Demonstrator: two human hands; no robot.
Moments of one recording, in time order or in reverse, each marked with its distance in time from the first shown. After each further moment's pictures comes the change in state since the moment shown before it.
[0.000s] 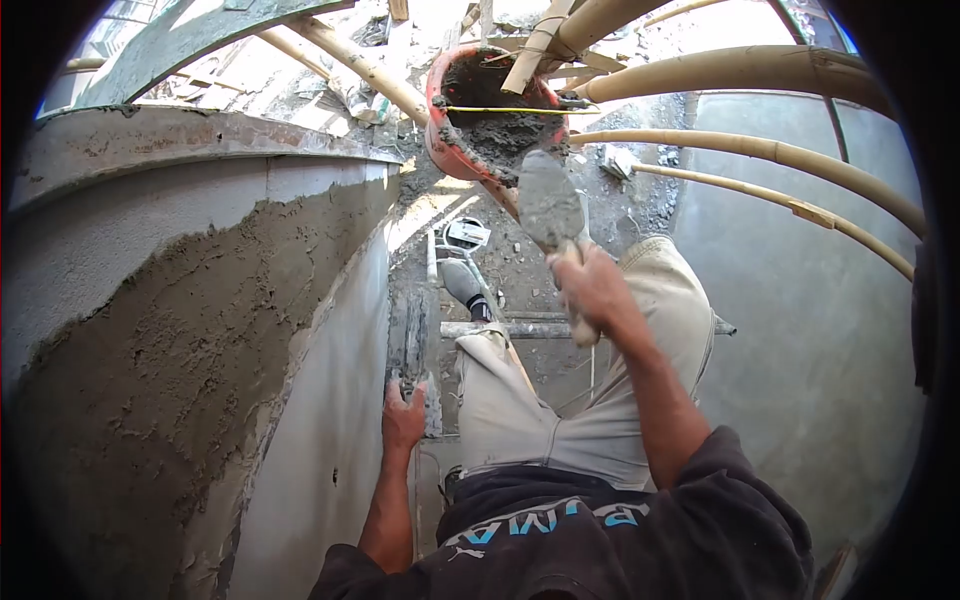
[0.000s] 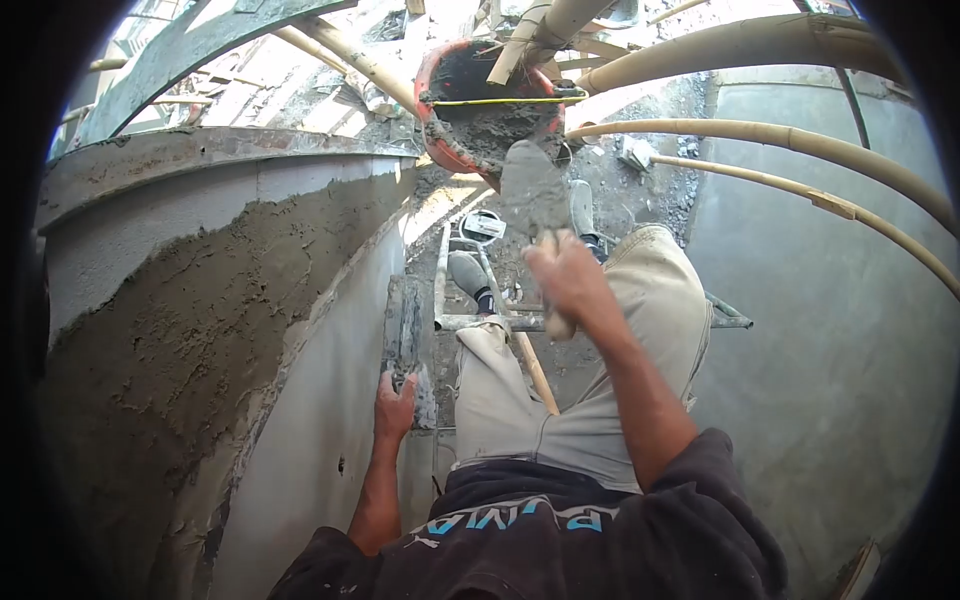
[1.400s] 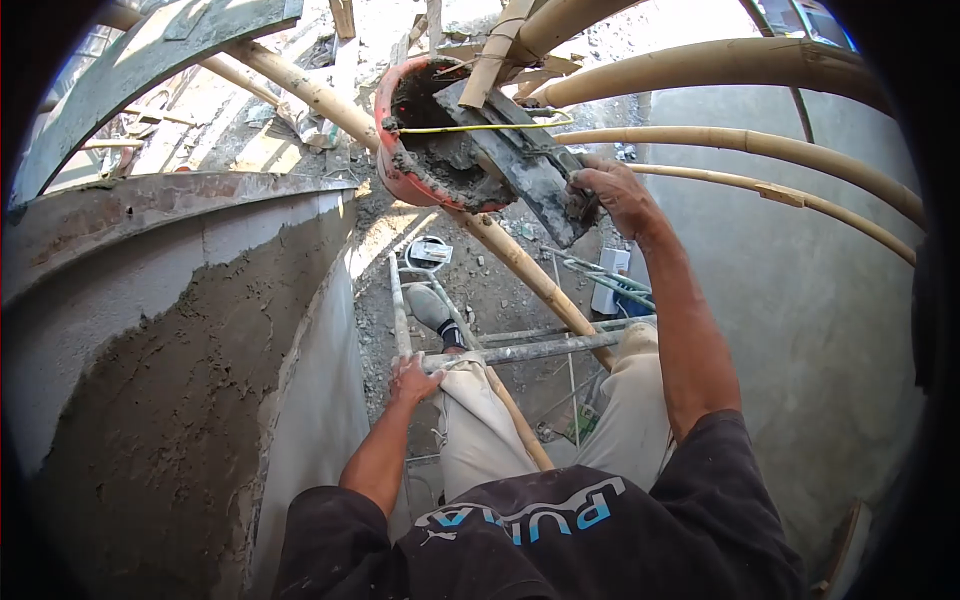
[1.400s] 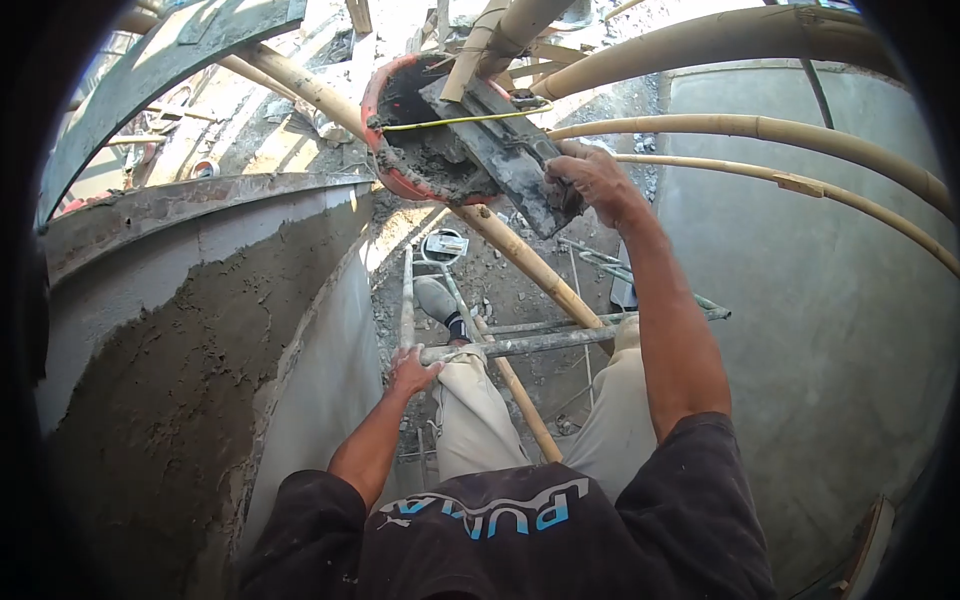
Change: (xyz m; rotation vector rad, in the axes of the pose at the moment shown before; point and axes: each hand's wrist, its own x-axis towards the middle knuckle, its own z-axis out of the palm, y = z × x) left_hand 0.165 -0.031 0.143 0.513 -0.373 0.223; right_hand 0.120 -0.007 -0.093 0.098 0.039 -0.340
